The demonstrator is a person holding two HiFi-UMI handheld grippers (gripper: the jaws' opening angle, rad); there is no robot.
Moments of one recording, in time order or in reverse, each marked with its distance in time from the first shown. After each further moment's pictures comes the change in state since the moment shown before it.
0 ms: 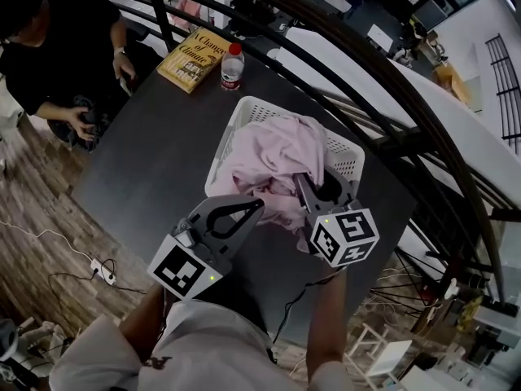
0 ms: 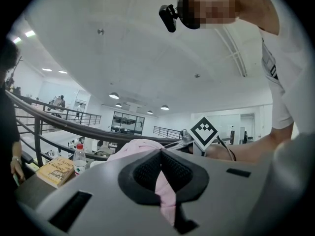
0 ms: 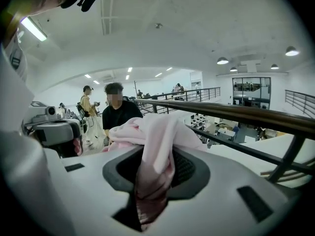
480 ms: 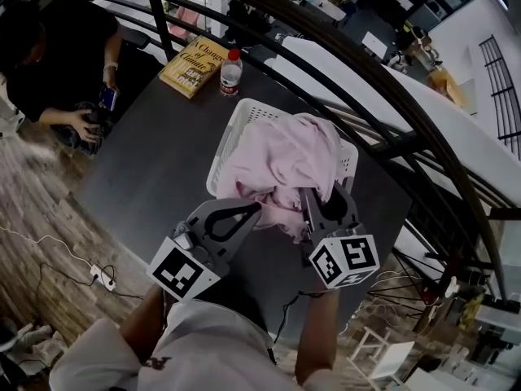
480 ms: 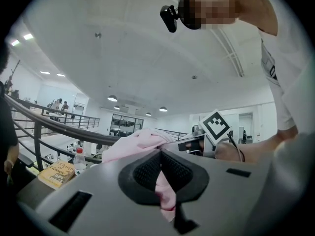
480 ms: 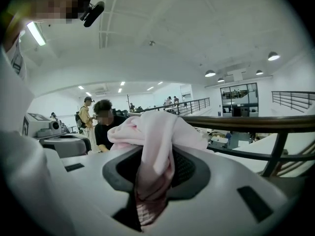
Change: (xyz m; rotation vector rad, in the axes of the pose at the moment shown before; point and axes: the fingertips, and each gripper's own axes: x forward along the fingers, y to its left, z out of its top) left arm -0.016 -0.017 0.011 0.020 -0.020 -0.008; right arm -0.057 0.017 0.026 0.054 -0.171 -0.103
